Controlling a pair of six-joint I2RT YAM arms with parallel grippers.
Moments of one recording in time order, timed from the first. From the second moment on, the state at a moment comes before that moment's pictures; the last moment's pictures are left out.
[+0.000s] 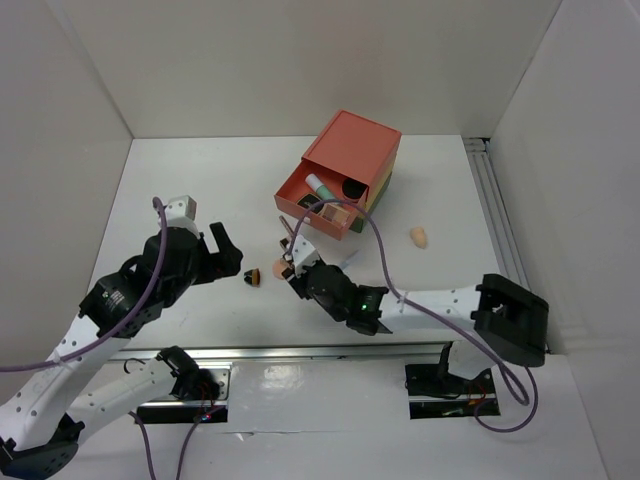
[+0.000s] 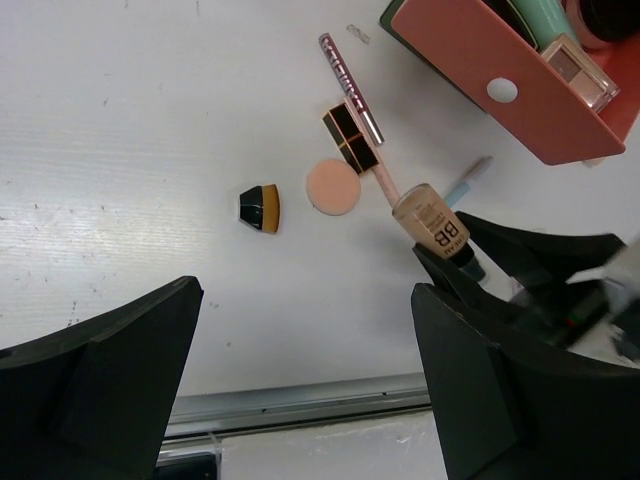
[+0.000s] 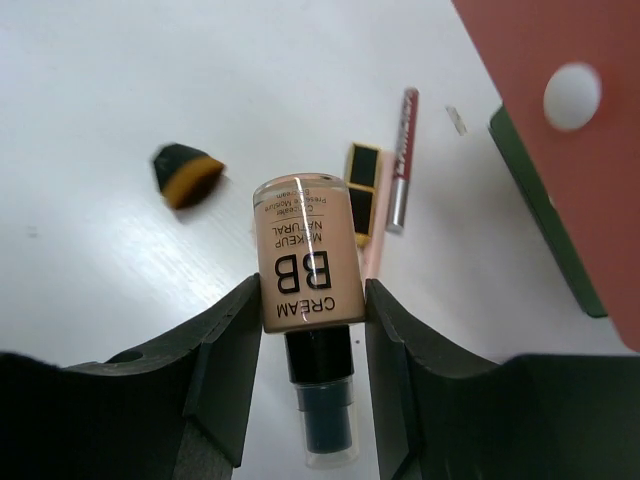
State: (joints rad) left arm -0.64 0.75 1.07 -0.93 -0.38 -0.67; right arm 1.17 1.51 0.73 0.42 0.54 -0.01
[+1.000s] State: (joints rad) left arm -0.64 1.14 1.04 -0.61 -0.15 -0.66; right arm 0.72 1.73 1.31 0.05 0.33 -0.12
